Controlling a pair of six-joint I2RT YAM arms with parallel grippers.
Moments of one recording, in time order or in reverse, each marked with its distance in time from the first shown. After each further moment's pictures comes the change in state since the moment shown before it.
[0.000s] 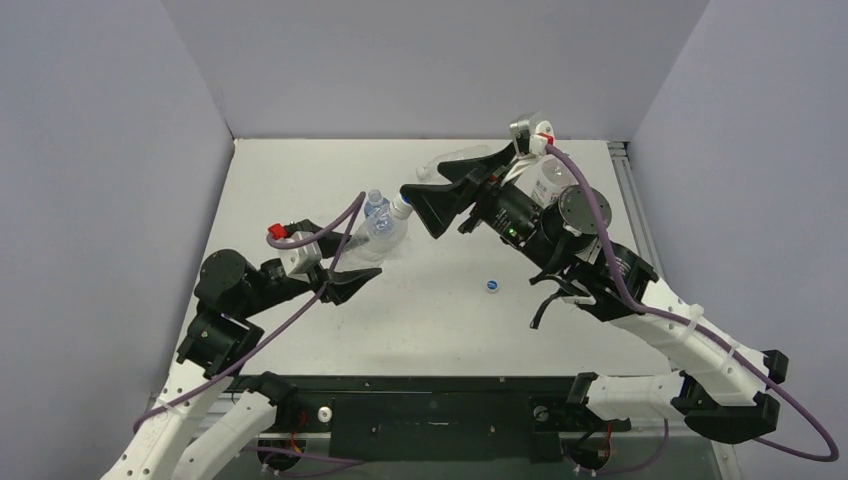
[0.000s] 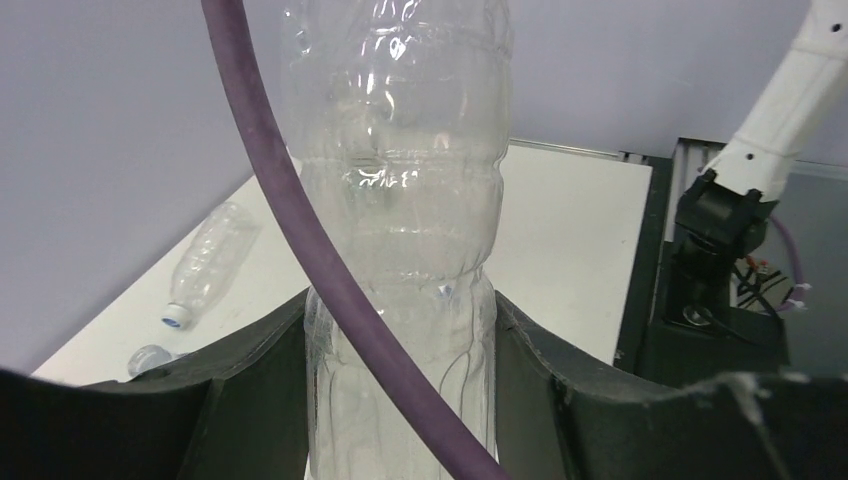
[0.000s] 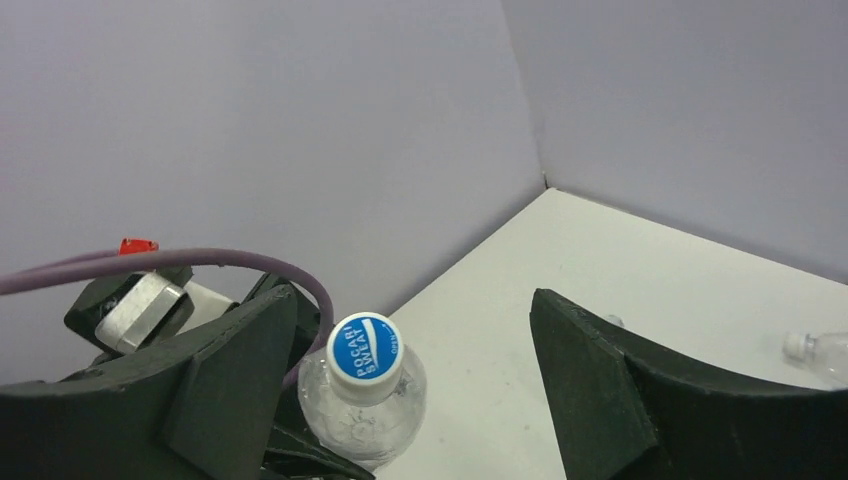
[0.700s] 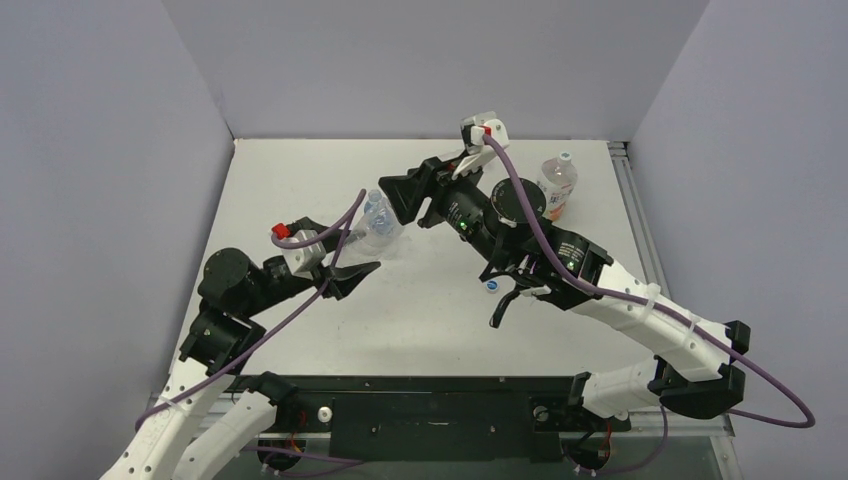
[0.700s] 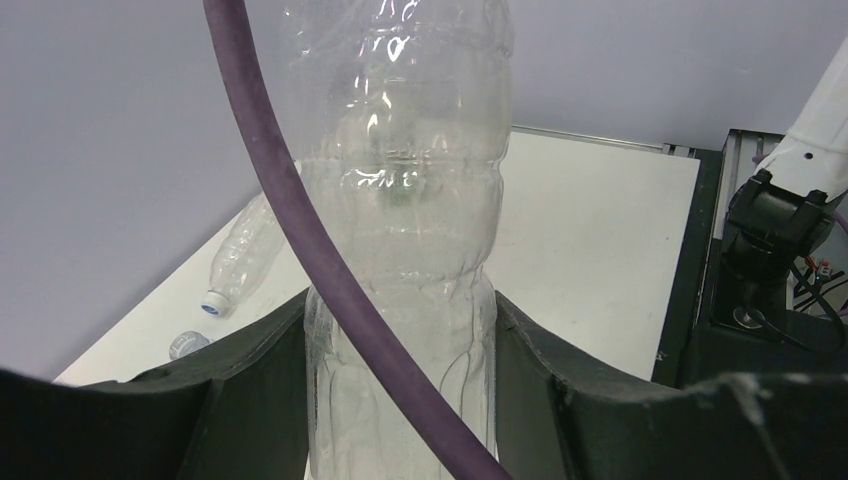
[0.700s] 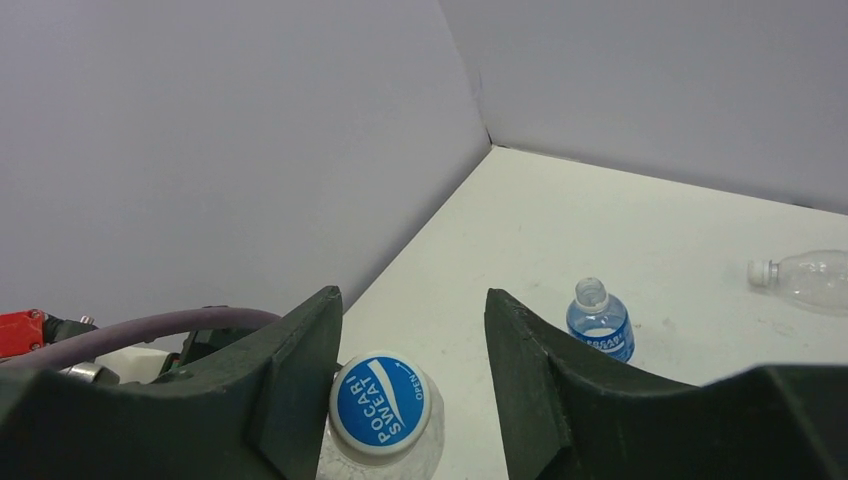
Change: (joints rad) left arm 0.002 0.004 -0.015 0.004 -0.091 0.070; right arm 0.119 0.184 0.167 -0.124 0.325 0.031
